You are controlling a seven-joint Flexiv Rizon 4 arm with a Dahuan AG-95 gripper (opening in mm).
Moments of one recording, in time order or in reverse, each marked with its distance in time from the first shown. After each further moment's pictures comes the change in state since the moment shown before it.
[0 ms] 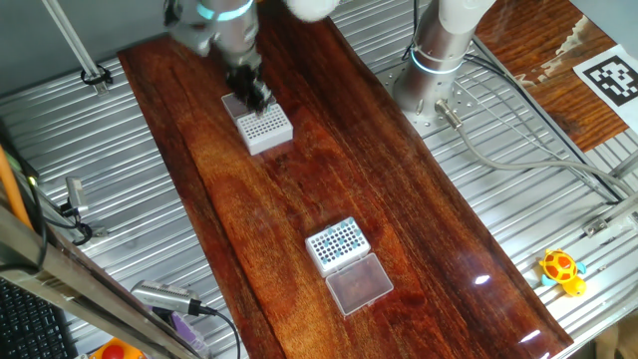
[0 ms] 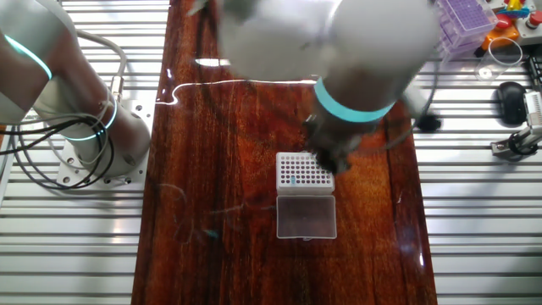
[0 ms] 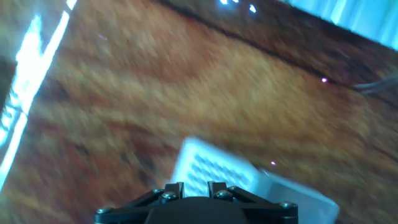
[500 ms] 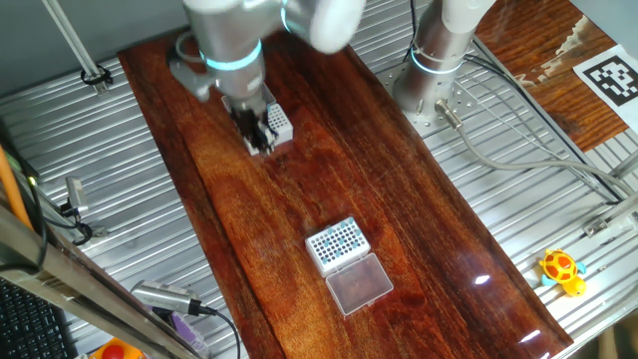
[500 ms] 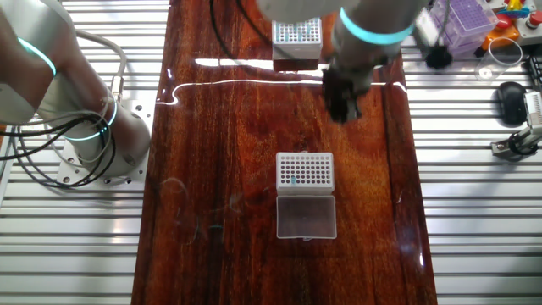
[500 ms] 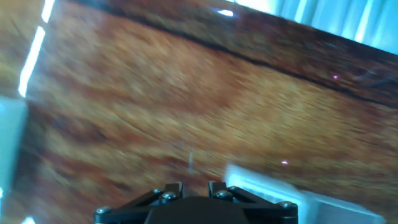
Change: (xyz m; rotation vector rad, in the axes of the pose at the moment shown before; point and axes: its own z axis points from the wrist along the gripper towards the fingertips) arm -0.054 0.081 -0.003 0.006 0.003 0.133
